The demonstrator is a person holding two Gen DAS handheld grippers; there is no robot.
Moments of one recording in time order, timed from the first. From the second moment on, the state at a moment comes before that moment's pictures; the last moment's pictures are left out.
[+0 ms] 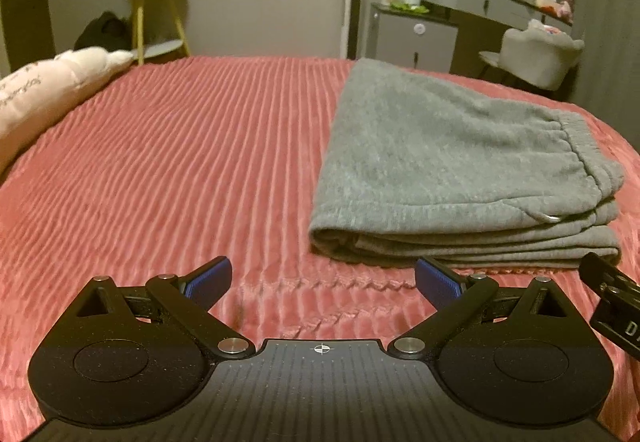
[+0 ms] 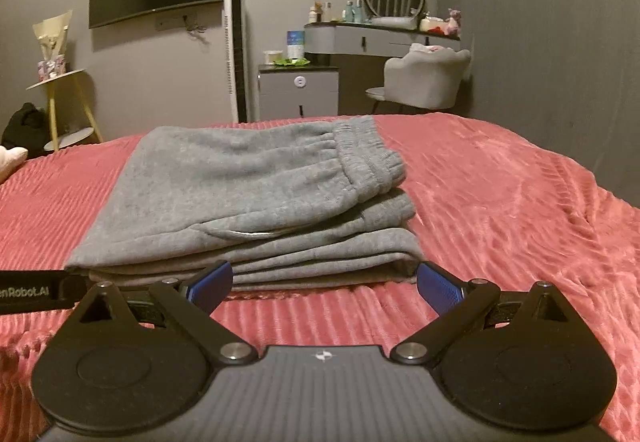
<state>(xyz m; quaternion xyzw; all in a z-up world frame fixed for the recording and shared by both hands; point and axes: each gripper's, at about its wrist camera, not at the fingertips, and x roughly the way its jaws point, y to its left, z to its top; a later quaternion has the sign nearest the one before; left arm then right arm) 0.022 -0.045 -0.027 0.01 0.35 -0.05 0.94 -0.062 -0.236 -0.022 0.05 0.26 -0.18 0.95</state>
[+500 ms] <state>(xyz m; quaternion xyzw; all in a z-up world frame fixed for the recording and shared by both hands) 0.019 -0.051 -0.027 0.03 0.34 -0.06 0.94 -0.064 -0.230 -0.022 0.04 0.26 -0.18 0.95</state>
